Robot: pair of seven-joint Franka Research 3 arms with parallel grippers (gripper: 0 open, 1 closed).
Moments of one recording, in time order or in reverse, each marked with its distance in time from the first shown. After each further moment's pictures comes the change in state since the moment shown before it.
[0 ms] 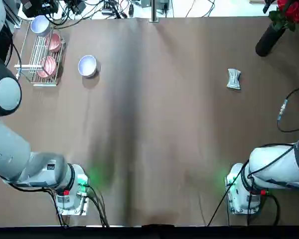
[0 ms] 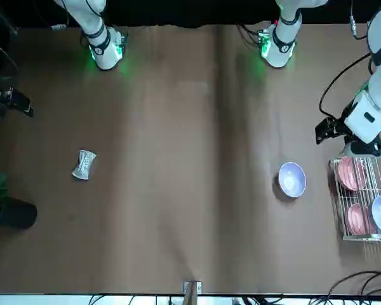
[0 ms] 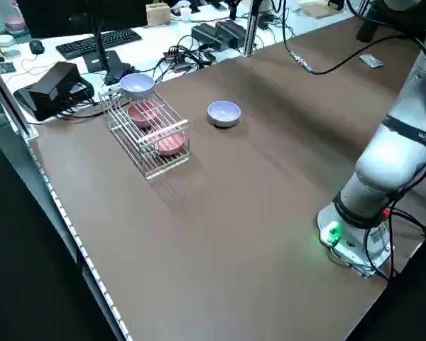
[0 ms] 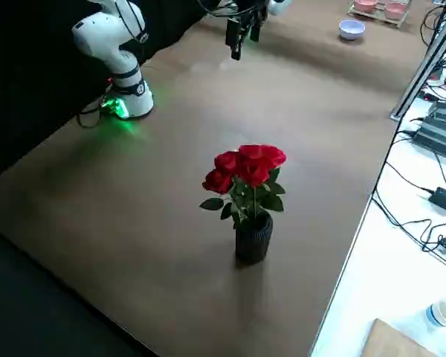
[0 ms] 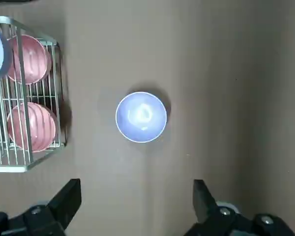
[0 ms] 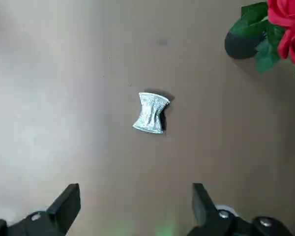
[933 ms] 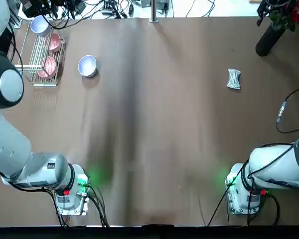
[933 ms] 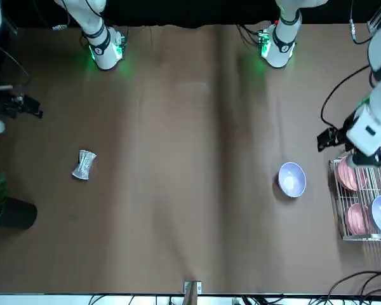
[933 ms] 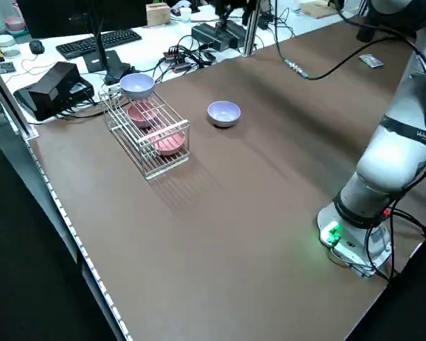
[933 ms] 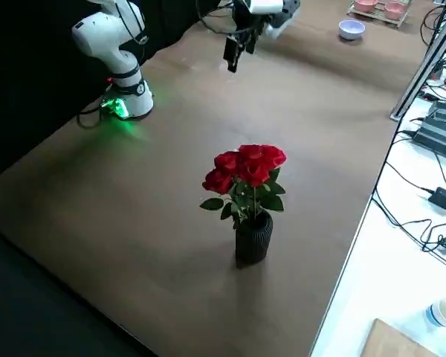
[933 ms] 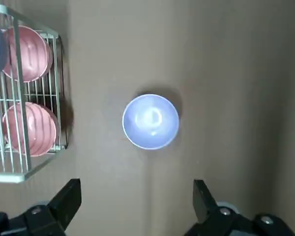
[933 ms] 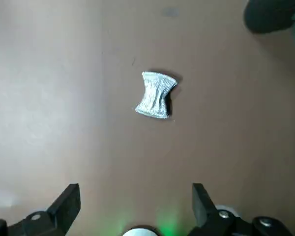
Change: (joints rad) left arm 0.037 0.062 0.006 -0.007 0.000 0.041 0.010; right arm 0.004 0.024 0.004 -0.075 0.003 0.001 -0.002
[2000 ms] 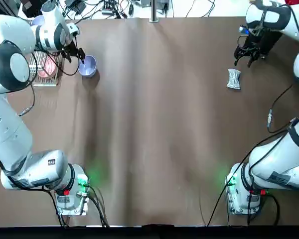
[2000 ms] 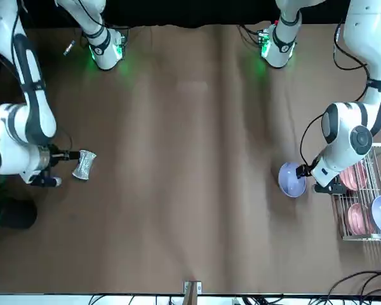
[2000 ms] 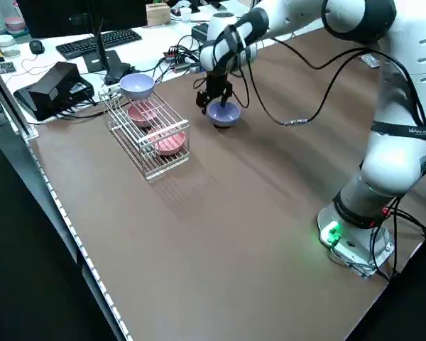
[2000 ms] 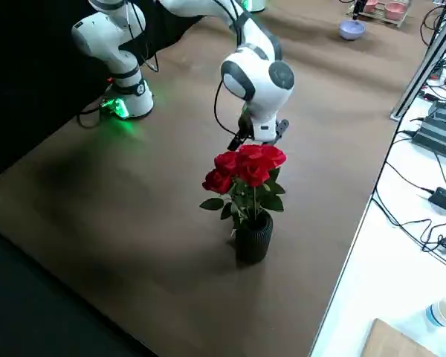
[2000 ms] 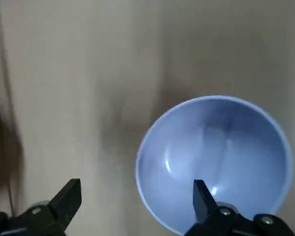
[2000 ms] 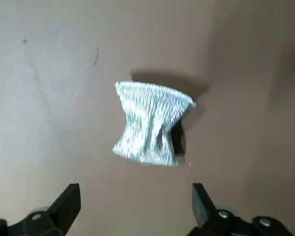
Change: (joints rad) left arm 0.126 0.232 0.004 -0.481 0.057 0.746 0.105; right arm -0.035 0.420 -0.009 -0.174 0.002 0.395 0.001
